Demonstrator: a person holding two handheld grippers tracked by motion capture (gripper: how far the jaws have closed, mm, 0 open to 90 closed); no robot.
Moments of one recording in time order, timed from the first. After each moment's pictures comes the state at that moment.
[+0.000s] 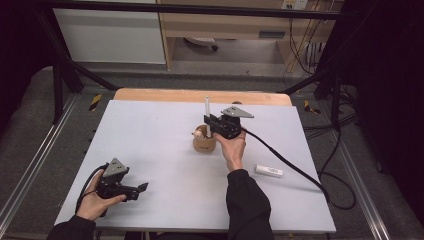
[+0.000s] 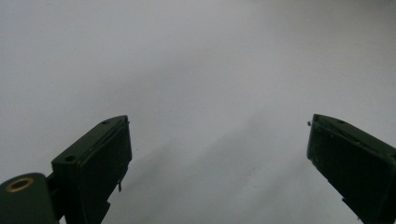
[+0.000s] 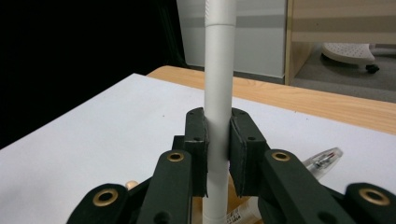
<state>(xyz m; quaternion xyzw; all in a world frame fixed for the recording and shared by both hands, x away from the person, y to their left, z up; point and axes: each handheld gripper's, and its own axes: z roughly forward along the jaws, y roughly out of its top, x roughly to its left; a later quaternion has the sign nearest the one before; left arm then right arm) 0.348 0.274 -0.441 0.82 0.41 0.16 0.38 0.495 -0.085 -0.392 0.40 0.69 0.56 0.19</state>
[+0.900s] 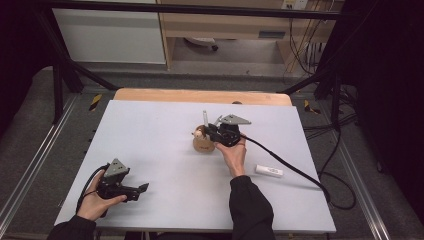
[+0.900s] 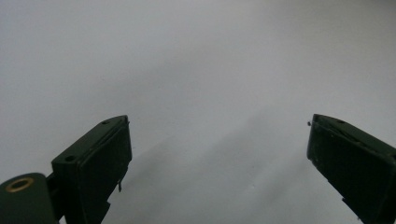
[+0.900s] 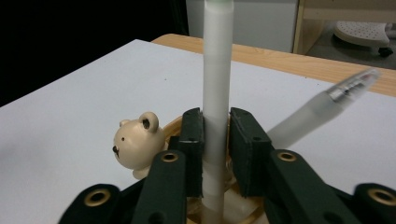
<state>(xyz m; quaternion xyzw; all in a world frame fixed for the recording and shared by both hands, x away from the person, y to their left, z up) 0.348 0.274 -0.443 0.82 0.41 0.16 0.38 0.487 -0.089 -0.415 0.39 0.73 0.54 0.17</state>
